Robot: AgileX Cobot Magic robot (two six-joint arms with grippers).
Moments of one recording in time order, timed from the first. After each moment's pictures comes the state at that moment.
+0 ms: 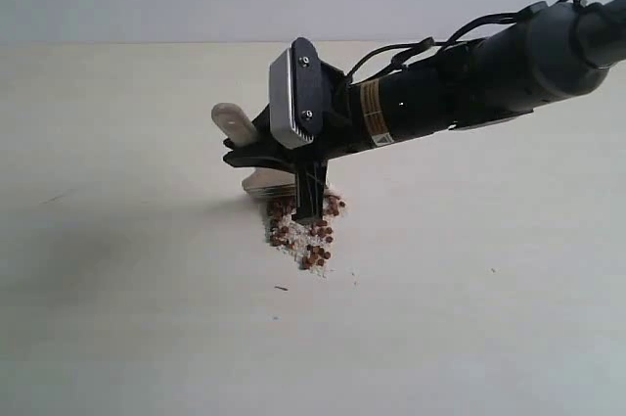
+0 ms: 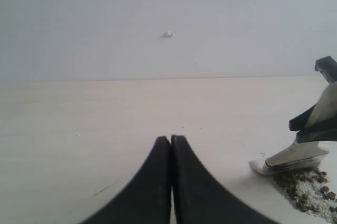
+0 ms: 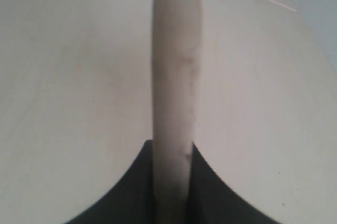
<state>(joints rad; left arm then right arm) -0.27 0.26 -0.05 -1.69 0.13 1.59 0.48 2.04 -1.12 -1.43 -0.83 0.45</state>
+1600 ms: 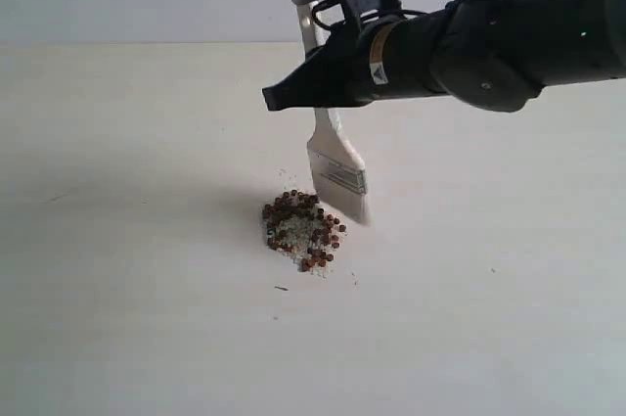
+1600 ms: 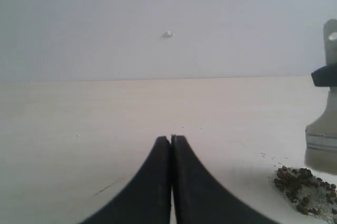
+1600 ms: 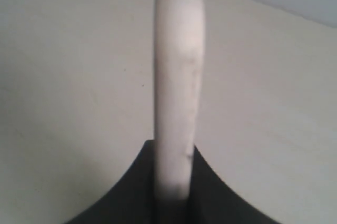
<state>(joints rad) -0.27 0.26 -0.05 -1.69 0.13 1.59 0.60 1.78 -1.06 -0.56 -0.04 0.63</state>
